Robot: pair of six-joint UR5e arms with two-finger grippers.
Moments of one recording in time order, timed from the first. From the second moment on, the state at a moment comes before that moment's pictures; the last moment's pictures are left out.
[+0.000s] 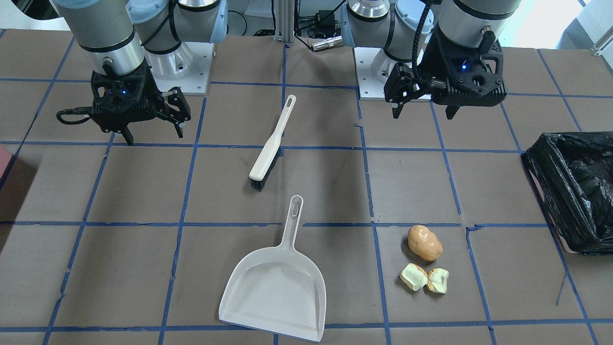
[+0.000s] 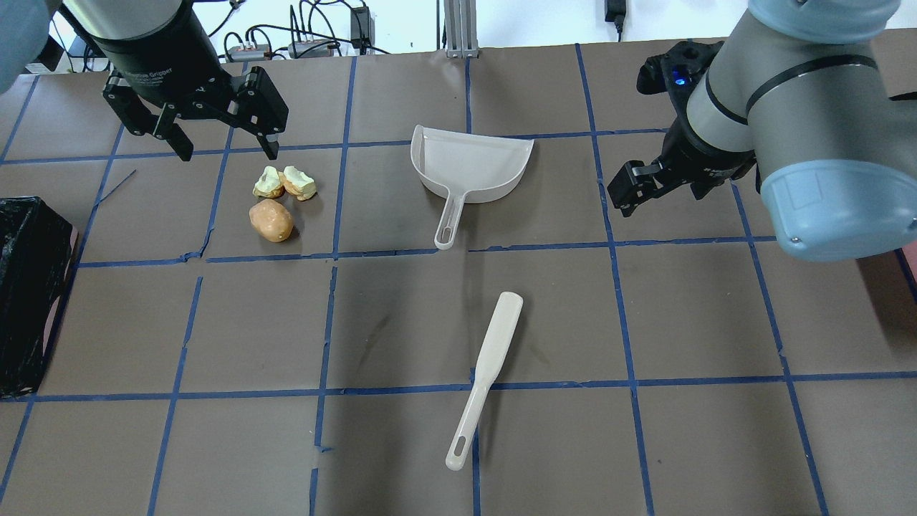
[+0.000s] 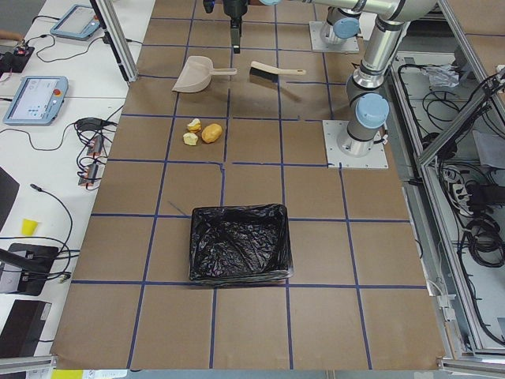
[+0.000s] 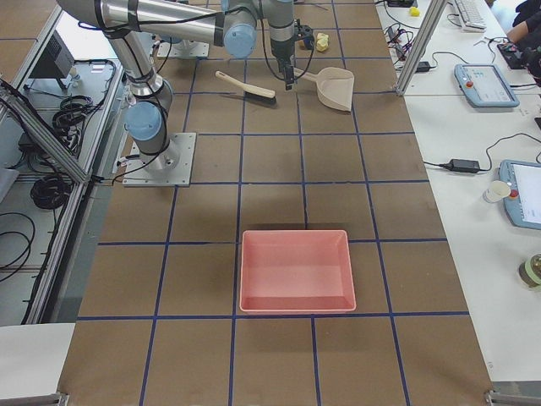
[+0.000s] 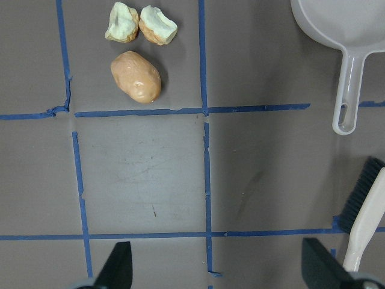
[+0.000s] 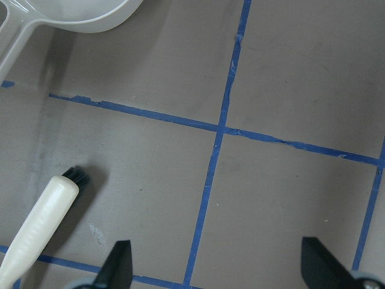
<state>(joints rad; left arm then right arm) -1.59 -1.62 -1.41 -1.72 1.60 0.00 1.57 -1.65 1.83 -1.87 -1.55 -0.21</state>
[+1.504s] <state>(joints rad) -1.59 -1.63 -1.42 -1.72 1.60 0.01 1.55 -1.64 1.78 -1.79 -1.56 -0.12</state>
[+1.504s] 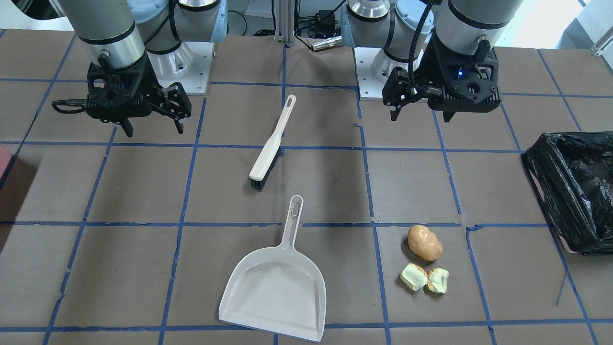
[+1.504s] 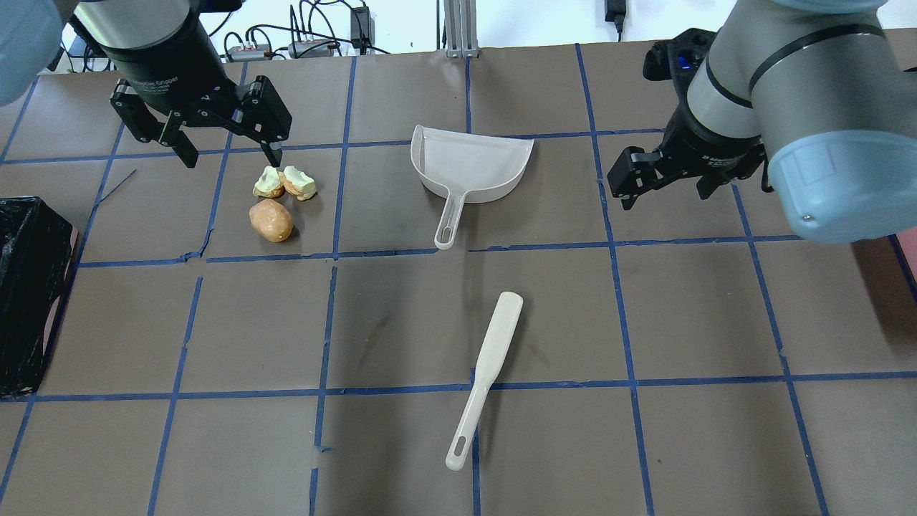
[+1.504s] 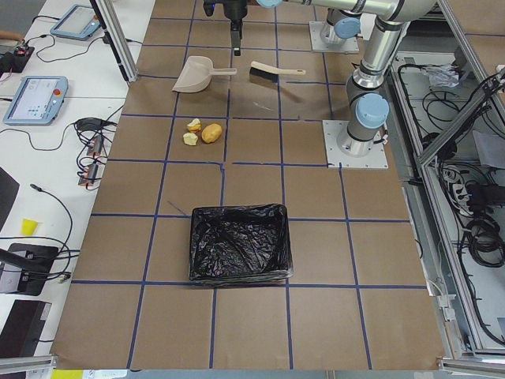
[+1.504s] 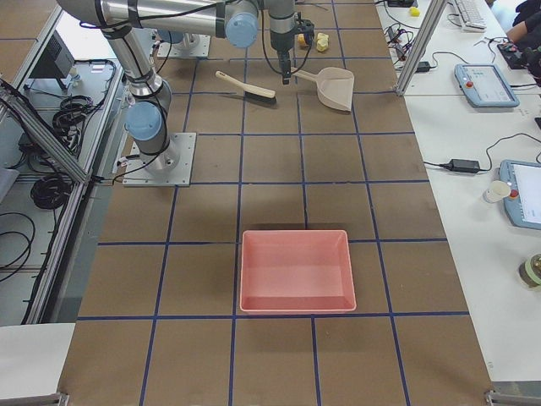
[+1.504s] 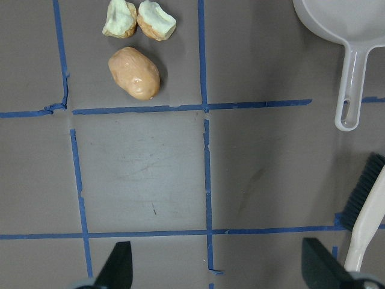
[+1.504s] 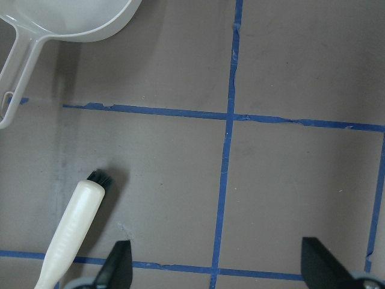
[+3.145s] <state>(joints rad) -1.86 -1.95 -1.67 -0.98 1.47 -0.01 1.48 -1.65 1.80 -1.79 -1.55 -0.21</state>
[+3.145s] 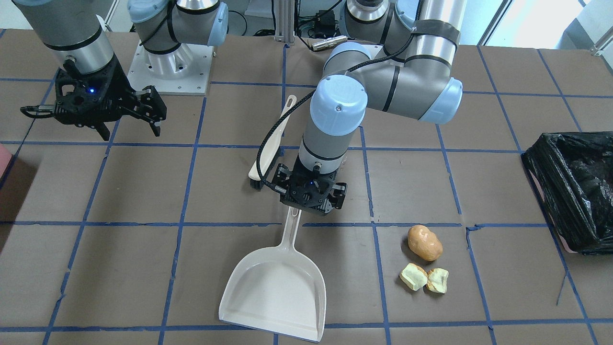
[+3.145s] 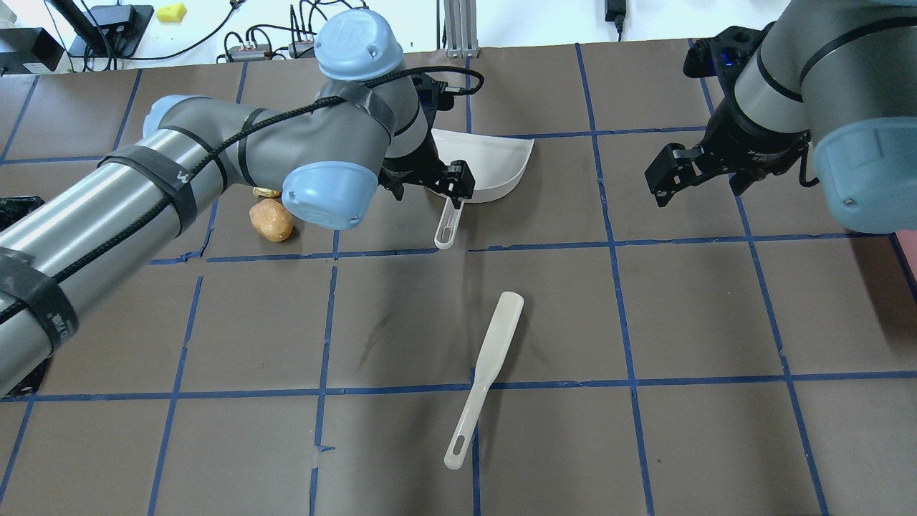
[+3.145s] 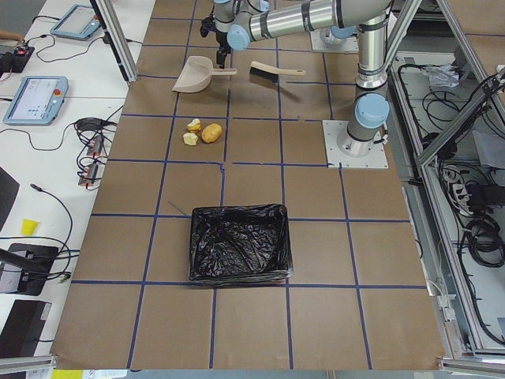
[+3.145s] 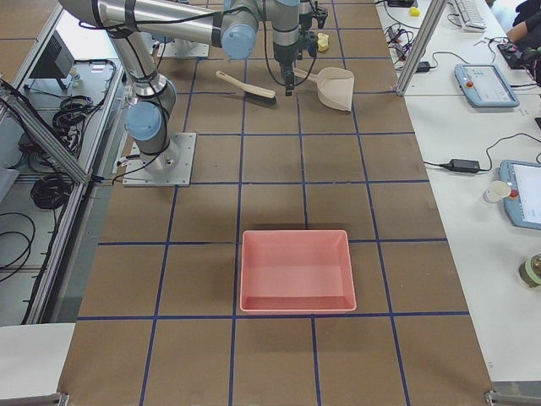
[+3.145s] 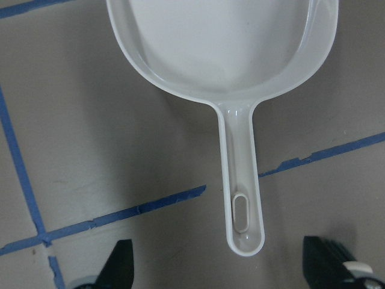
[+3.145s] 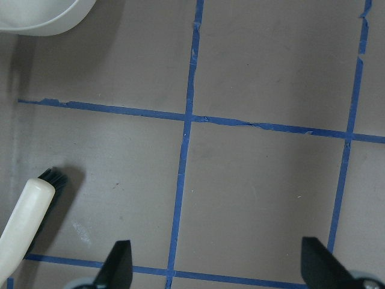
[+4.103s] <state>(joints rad) -1.89 -2.02 -1.78 -0.74 1.46 -0.02 1.48 -1.65 1.80 -1.79 -1.55 -0.21</state>
